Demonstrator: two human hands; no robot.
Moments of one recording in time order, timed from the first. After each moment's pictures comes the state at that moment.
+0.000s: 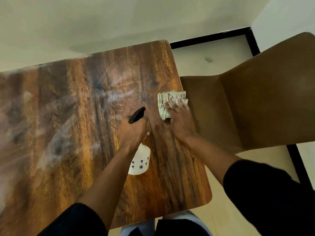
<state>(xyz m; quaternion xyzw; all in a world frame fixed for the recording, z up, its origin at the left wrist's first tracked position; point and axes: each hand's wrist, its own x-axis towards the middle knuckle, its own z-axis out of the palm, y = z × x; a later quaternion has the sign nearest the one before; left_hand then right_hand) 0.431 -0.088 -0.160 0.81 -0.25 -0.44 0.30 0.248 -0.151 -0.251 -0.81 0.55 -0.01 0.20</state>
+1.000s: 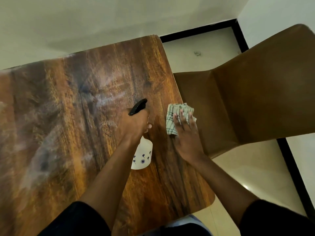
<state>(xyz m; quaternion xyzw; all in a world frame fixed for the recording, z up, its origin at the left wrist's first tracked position) 0.430 -0.140 -0.173 0.78 -0.23 -0.50 0.29 0.229 -0.090 -0.243 -0.75 0.62 -0.01 0.24</state>
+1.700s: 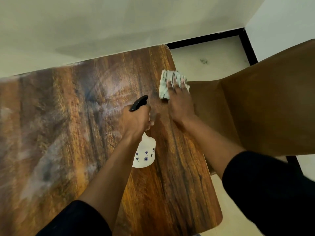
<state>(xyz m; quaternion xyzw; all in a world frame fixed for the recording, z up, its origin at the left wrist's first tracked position) 0.448 -0.185 -0.170 0.77 -0.22 -0.50 0.33 0.291 -0.266 -0.249 -0.76 0.62 0.02 0.20</state>
